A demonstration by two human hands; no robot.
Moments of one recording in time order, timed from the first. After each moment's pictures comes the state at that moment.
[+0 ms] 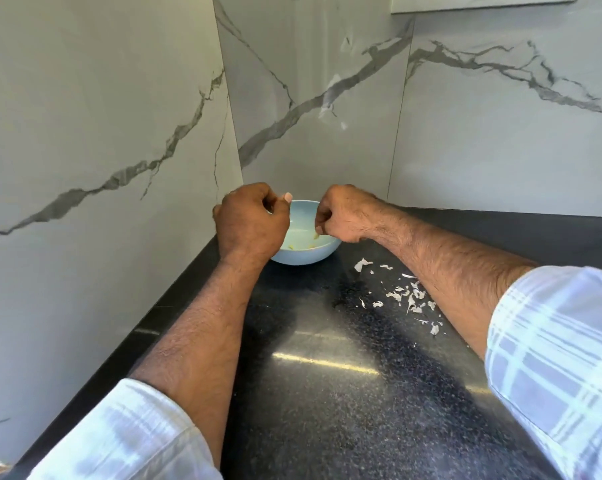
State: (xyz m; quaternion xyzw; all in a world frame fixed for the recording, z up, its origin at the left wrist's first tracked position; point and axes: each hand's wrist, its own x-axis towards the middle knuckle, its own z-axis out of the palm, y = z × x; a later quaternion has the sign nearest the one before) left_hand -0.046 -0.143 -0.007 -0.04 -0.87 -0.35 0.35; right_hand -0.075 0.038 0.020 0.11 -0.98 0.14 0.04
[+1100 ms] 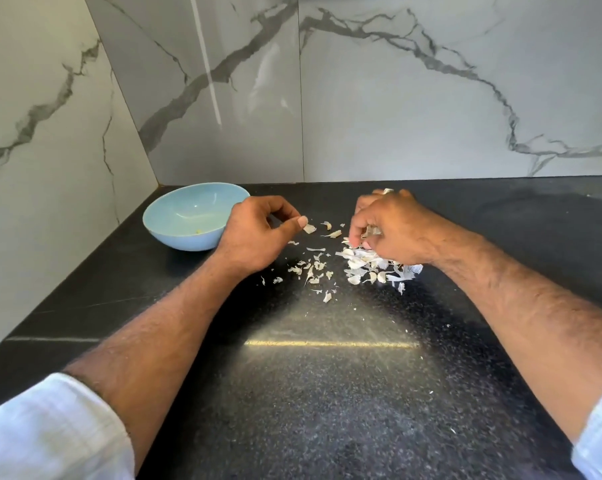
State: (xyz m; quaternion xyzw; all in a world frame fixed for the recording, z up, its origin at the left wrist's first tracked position) left_hand -0.020 -0.021 -0.044 -0.23 -0.86 -0.45 0.12; right_hand 0.033 0.240 -0.024 0.15 -0.98 0.11 0.09
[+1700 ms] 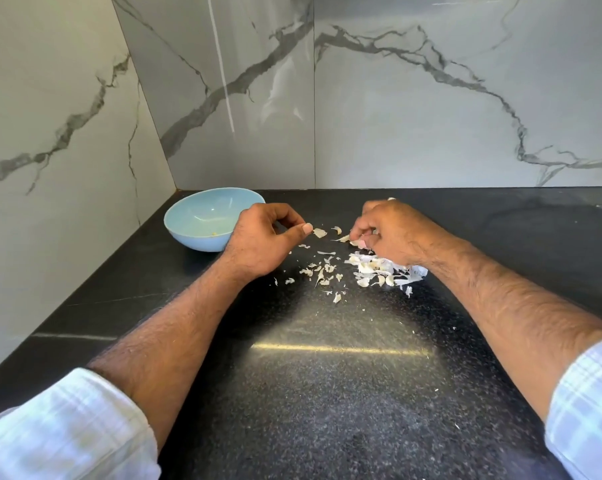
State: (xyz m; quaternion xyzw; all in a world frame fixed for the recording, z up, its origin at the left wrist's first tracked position) left_hand -0.010 -0.033 -0.039 -0.23 -0.86 -0.44 0.11; right_hand 0.020 0.232 -0.032 0.14 -0.97 0.12 0.12
